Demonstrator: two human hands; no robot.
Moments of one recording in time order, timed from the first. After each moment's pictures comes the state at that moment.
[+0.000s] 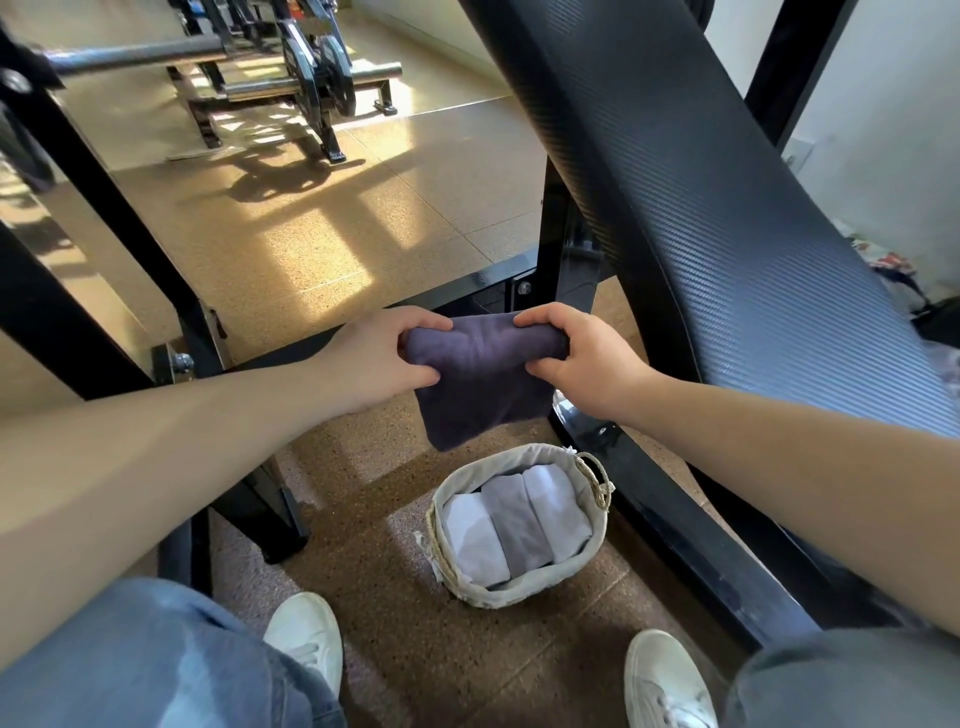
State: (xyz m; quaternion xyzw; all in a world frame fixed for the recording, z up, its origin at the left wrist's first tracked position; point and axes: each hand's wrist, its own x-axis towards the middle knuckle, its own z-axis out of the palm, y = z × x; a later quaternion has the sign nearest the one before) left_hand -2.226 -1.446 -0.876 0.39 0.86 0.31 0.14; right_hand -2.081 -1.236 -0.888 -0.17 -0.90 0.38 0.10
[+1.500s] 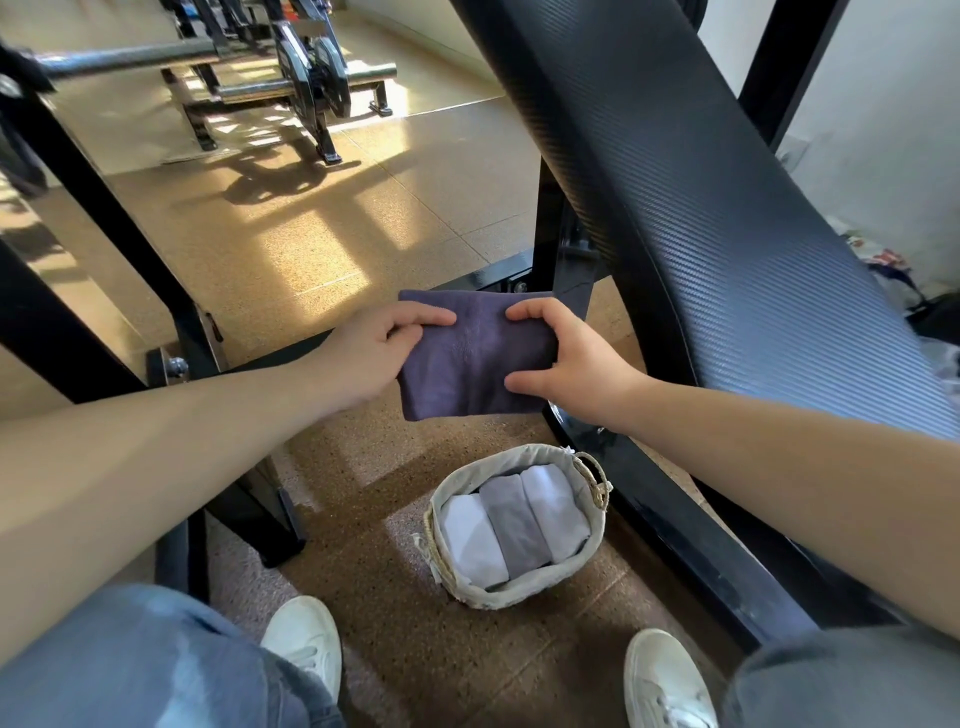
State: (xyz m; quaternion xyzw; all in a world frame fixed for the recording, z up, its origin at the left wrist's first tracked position) left_hand -2.226 -1.440 -0.878 0.36 0.81 0.43 0.17; right_hand -2.083 -1.246 -0.890 -0.17 -0.87 0.46 0.10
